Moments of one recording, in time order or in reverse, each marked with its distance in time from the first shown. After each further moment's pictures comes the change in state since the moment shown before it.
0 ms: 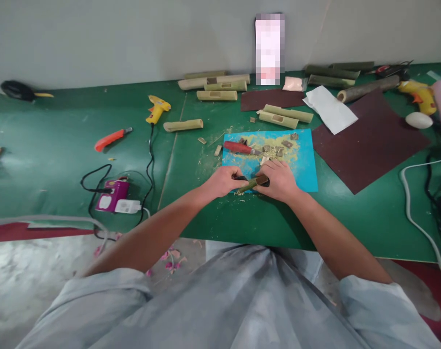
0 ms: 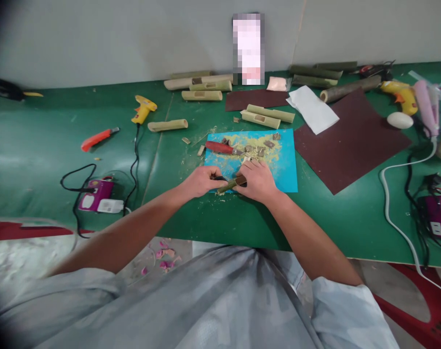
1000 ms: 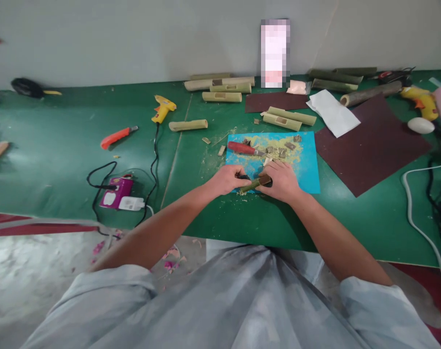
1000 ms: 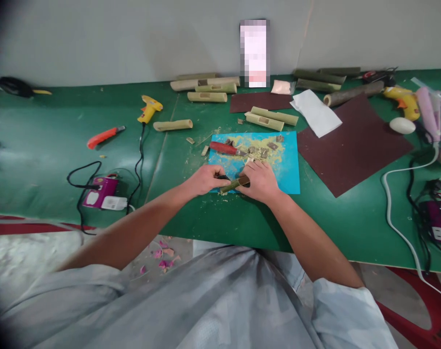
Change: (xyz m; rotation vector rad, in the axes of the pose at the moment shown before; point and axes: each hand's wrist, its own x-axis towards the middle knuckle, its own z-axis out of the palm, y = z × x) left_hand 0.005 -0.002 -0.001 -0.016 -0.019 -0.001; right_hand 0.001 0.000 0.000 -0.003 -0.009 0.013
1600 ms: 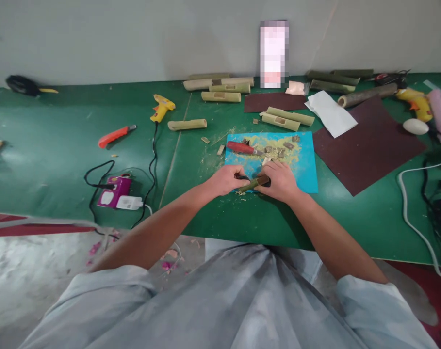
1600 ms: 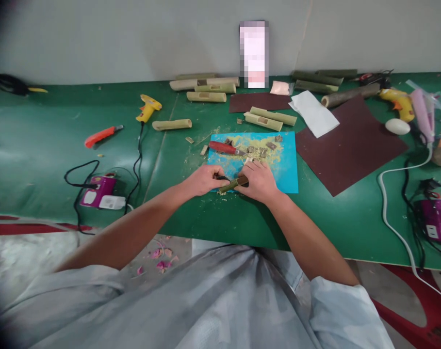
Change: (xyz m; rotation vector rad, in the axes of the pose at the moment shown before) left_hand -0.005 0.001 0.000 0.067 0.000 0.044; right_hand -0.001 -0.001 -0.001 0.005 -0.003 -0.004
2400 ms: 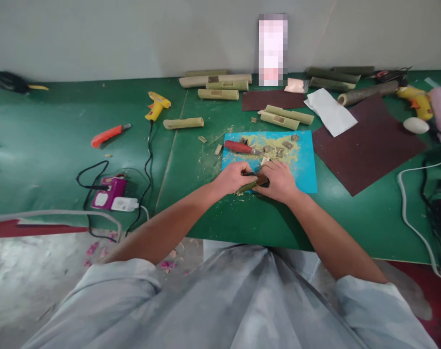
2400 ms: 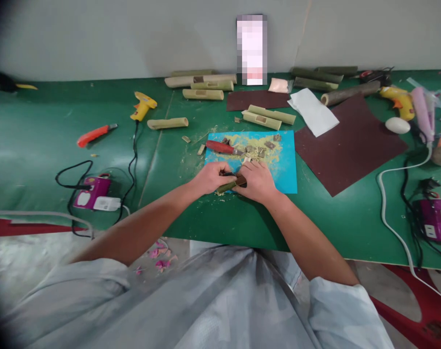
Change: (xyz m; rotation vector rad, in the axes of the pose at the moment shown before) left_hand 0.018 0.011 0.018 -0.069 0.070 0.062; right_hand 0.001 0.000 0.001 -0.023 -0.009 -0.007
